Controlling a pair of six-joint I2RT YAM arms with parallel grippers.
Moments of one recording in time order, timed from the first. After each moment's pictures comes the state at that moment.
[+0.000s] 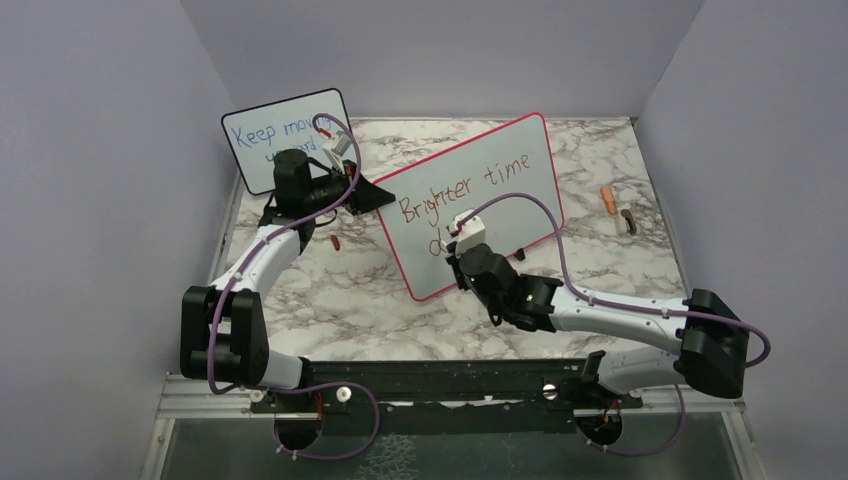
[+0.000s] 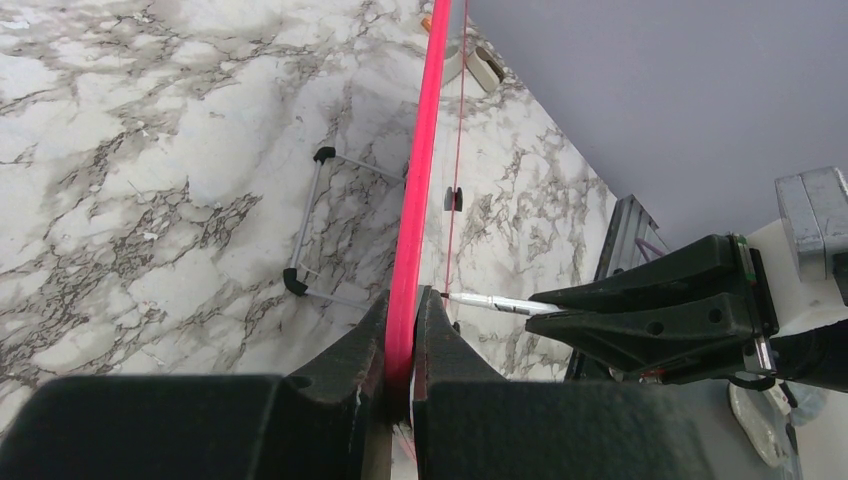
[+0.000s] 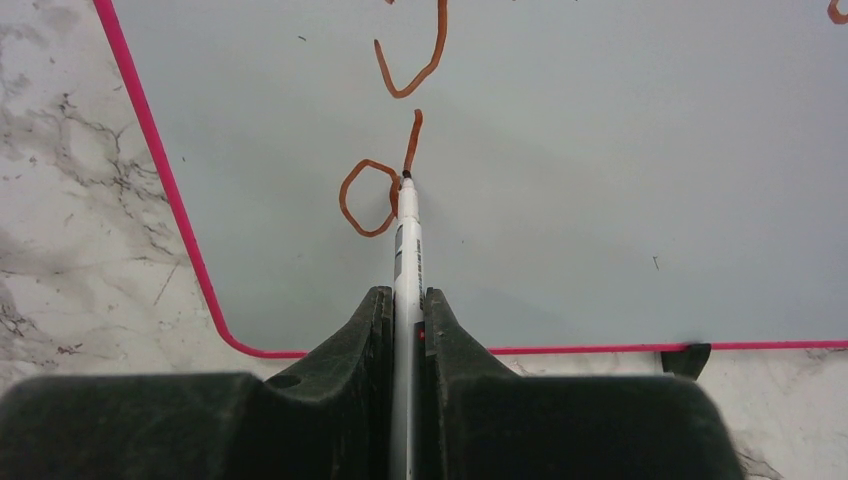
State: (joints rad) left arm -0.11 1.41 0.91 0.26 0.97 -0.41; right arm 1.09 1.29 0.78 0.05 0.61 0.19
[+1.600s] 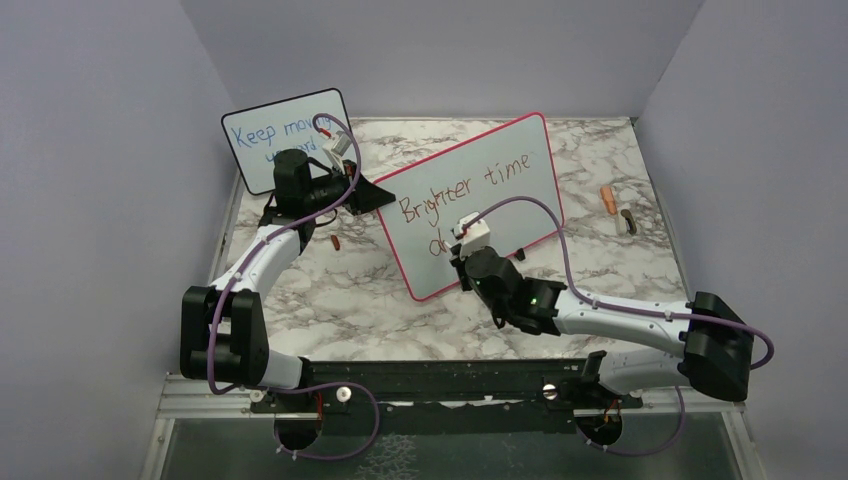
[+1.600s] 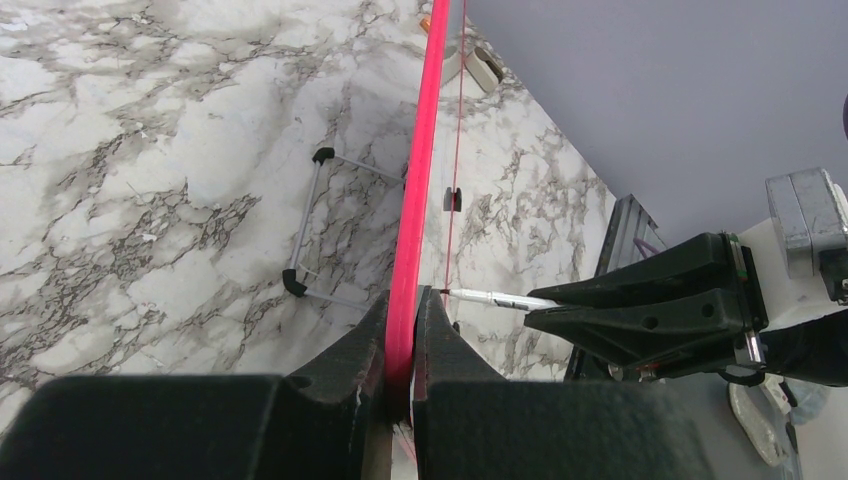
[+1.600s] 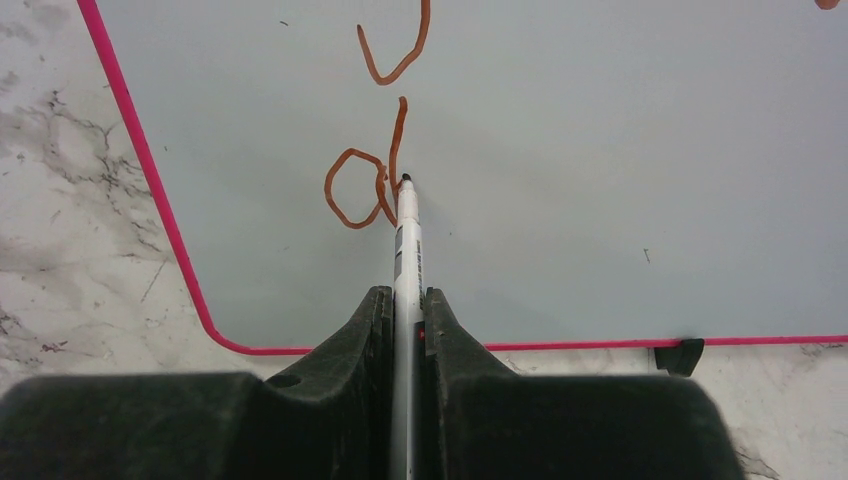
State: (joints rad) left arm -0.11 1.41 0.91 0.26 0.97 -0.41; right arm 1.09 1.26 0.73 0.09 0.61 0.17
